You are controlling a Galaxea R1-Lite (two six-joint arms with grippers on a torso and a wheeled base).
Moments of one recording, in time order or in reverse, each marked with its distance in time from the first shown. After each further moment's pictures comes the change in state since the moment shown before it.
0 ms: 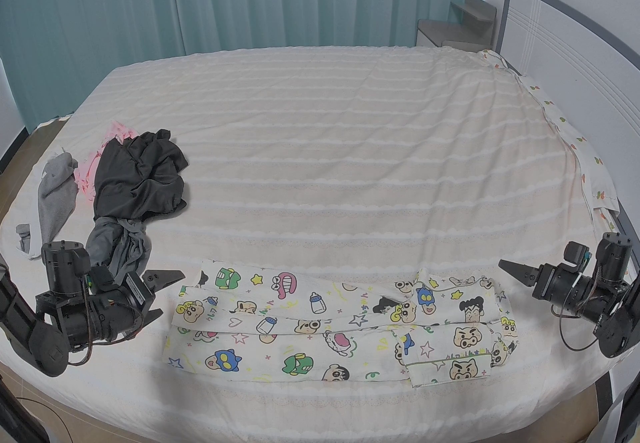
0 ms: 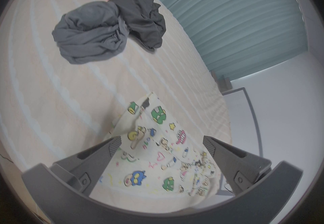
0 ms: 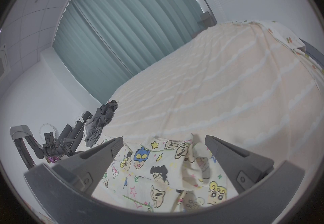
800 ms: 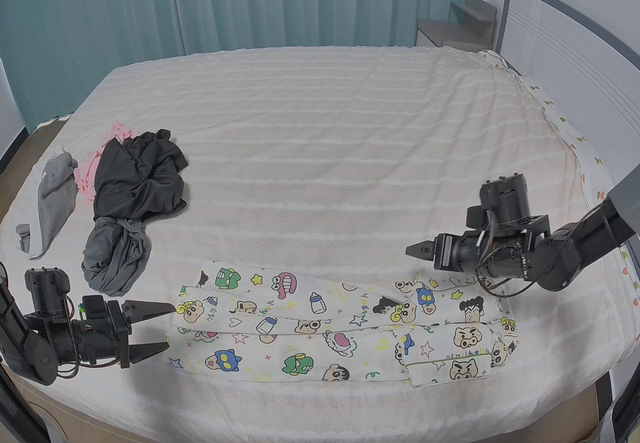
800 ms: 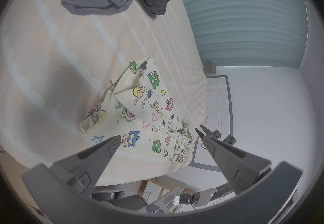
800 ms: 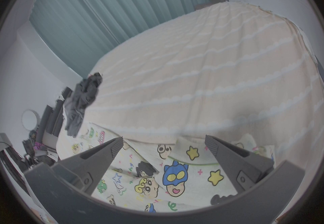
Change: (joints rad) left arm 0.222 0.069 0.131 -0.067 -0.550 0.047; right arm 0.462 0.057 -0.730 0.981 -0.462 0.059
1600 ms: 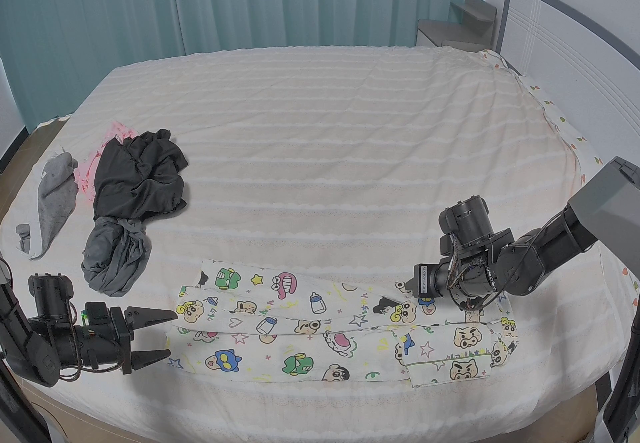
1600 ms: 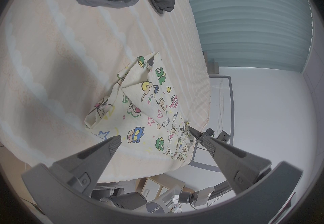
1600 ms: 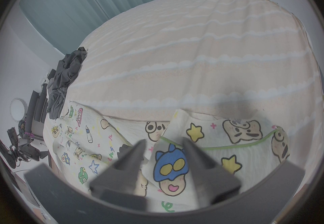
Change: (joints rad) left arm 0.006 0.038 0.016 -0.003 -0.008 0.006; right arm 0.066 0.143 -0.116 0.199 -0.088 -0.015
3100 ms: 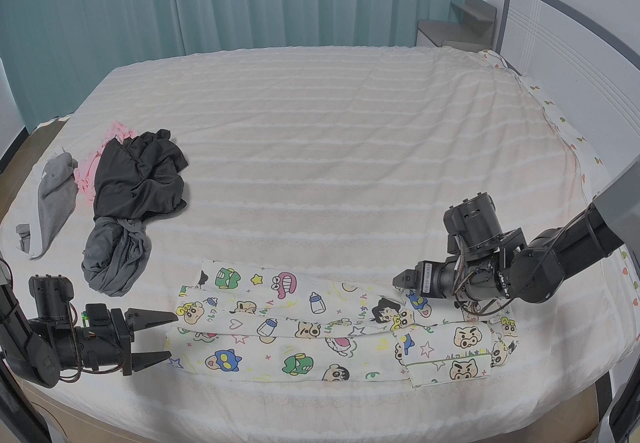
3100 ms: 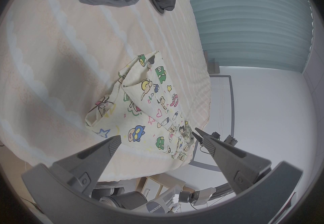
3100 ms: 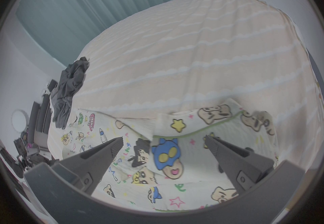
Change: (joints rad) left arm -0.001 0.002 0.007 0.000 0.000 0.004; right arm 0.059 -0.105 0.070 0.000 -0.063 0.111
